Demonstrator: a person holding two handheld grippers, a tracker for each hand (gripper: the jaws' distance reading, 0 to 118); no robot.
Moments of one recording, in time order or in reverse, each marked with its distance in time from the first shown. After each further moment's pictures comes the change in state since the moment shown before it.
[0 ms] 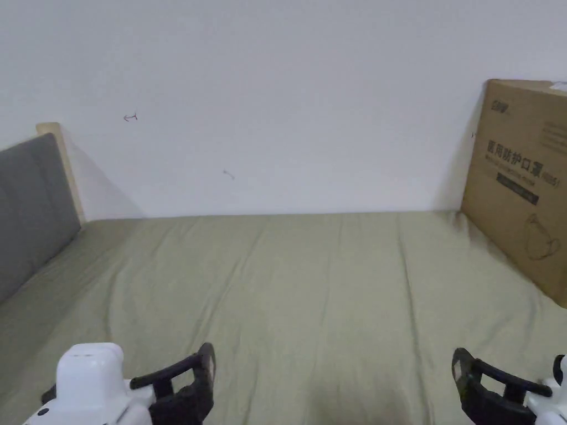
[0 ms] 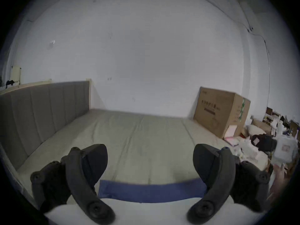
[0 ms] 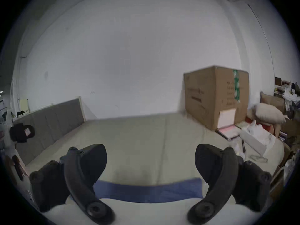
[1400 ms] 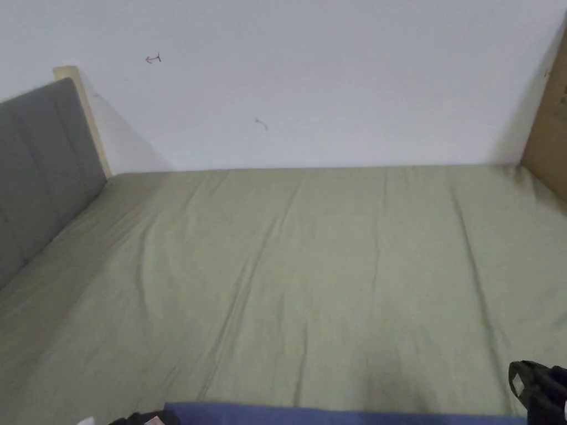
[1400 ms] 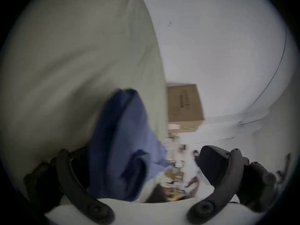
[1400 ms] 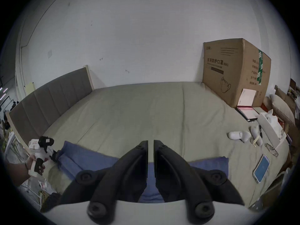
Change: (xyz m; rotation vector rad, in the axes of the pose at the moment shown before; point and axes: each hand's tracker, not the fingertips) left arm -0.263 -0.219 -0.128 -0.671 -0.569 1.178; right arm -0.038 -0.042 -0.067 -0.365 0.086 0.044
